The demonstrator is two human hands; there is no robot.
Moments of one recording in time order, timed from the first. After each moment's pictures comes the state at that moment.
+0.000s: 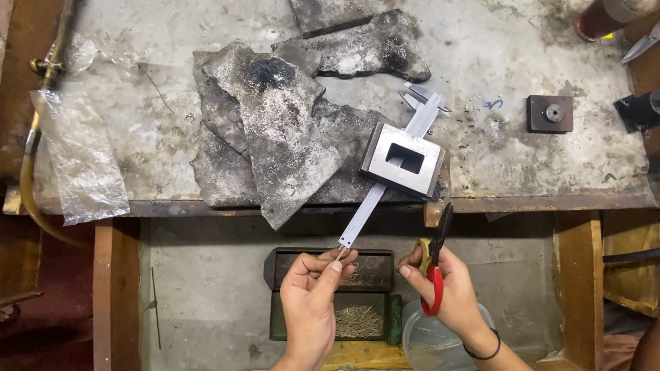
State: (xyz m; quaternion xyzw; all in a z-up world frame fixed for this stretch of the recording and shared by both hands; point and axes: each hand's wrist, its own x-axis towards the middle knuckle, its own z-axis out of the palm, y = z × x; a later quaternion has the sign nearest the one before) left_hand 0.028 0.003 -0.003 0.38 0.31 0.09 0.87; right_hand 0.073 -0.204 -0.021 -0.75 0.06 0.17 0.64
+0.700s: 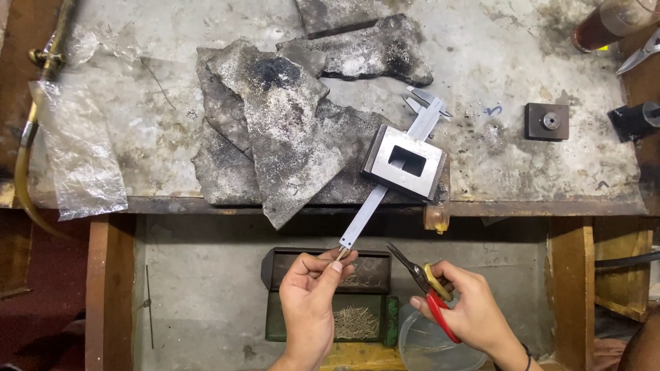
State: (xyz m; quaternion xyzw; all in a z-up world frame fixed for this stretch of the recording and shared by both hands) left_hand 0.030 0.004 -0.001 0.39 0.32 0.09 0.86; right_hand 0.070 -0.245 -0.004 -0.90 -0.03 0.21 0.37
